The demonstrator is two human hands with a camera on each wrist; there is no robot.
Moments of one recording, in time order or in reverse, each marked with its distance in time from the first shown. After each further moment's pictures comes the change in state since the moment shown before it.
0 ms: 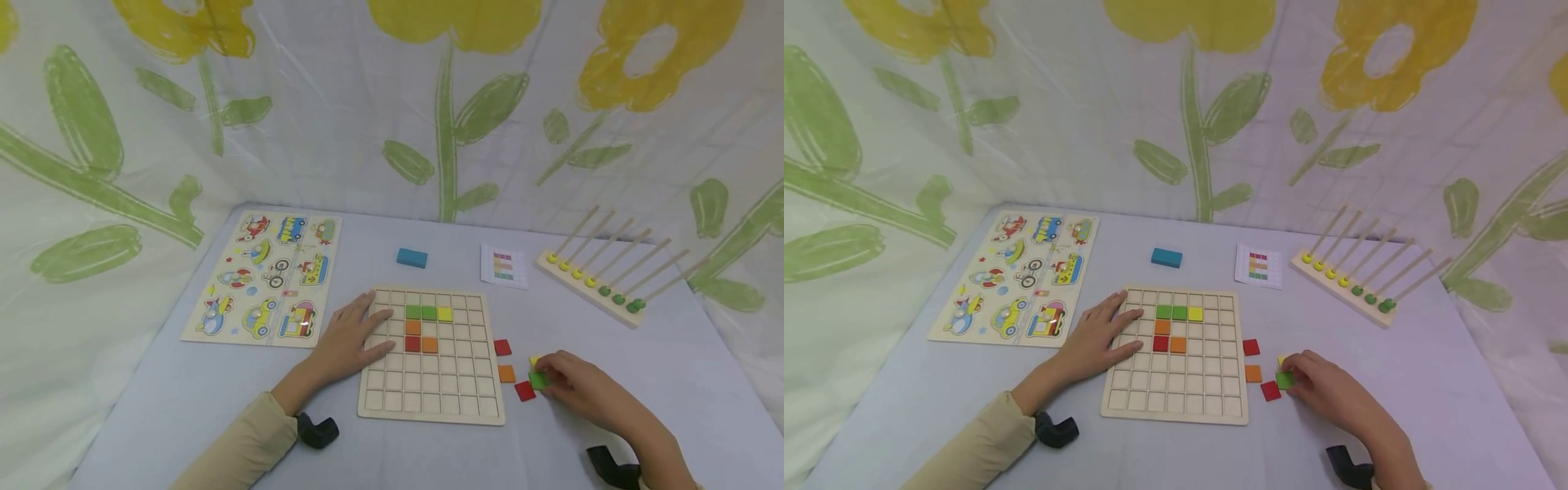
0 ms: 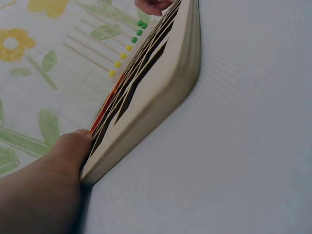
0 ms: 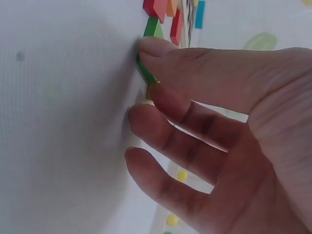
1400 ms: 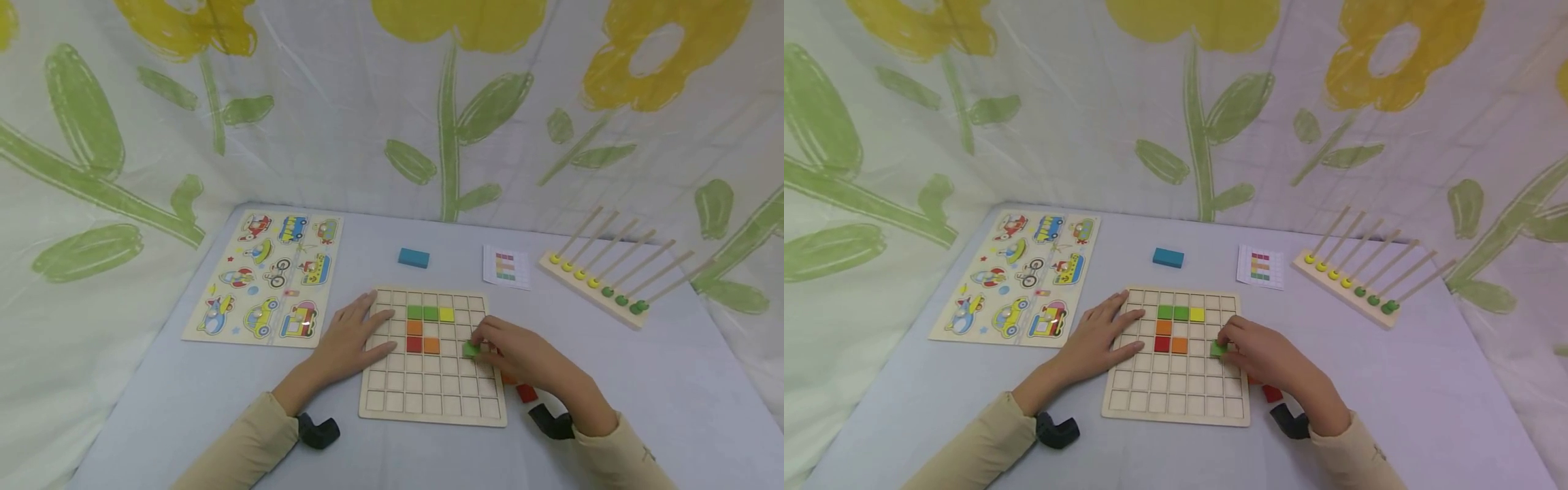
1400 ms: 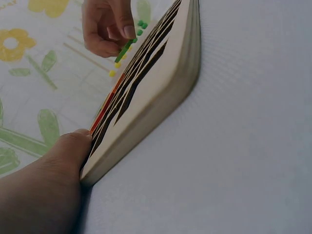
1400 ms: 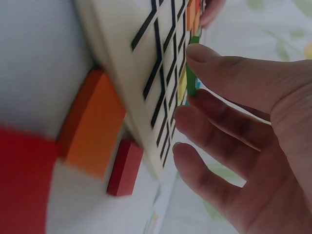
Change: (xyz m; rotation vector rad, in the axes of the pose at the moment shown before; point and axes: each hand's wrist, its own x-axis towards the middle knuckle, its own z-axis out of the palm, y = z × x) left_hand 0.000 -0.001 0.002 -0.009 -0.016 -0.017; right_hand 0.075 -0.061 0.006 -0.084 0.010 -0.261
